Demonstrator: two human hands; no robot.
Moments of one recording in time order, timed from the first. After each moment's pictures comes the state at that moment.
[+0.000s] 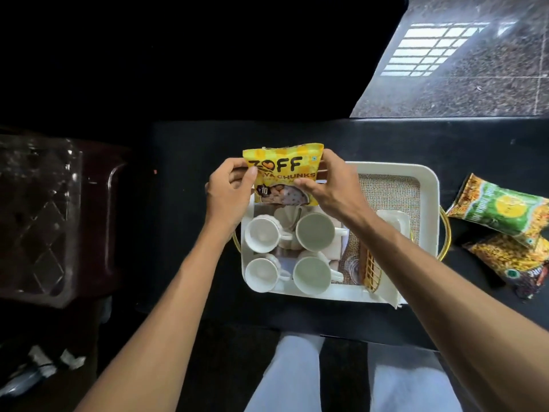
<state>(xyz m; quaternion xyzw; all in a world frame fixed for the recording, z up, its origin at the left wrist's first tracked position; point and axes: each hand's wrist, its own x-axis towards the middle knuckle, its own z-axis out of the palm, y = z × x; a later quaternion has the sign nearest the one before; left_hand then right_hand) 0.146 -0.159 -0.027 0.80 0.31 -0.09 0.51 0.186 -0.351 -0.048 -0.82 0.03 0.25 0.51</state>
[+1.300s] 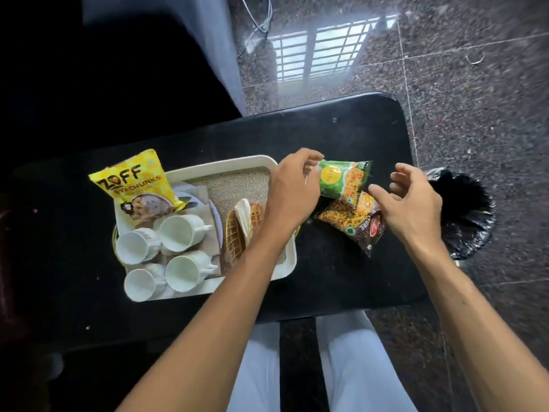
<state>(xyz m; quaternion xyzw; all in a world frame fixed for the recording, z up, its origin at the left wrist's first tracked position) 0.154 -0.505 0.000 0.88 0.05 -0.18 0.44 0.103 -0.690 -0.016 -0.85 0.32 0.09 0.42</state>
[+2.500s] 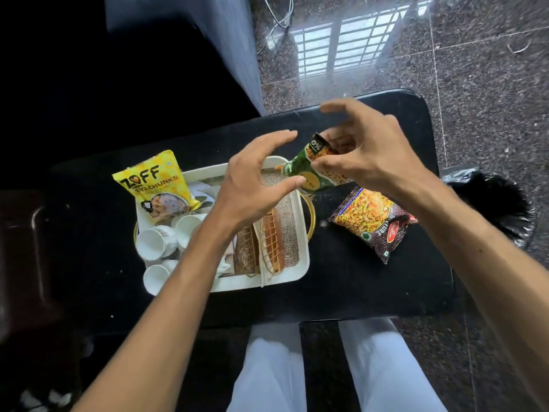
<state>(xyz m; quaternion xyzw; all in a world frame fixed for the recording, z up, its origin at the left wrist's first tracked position) 0.173 -0.430 0.032 0.90 -0.07 -0.16 0.39 0.194 -0.641 0.042 -0.82 0.02 0.20 0.53</state>
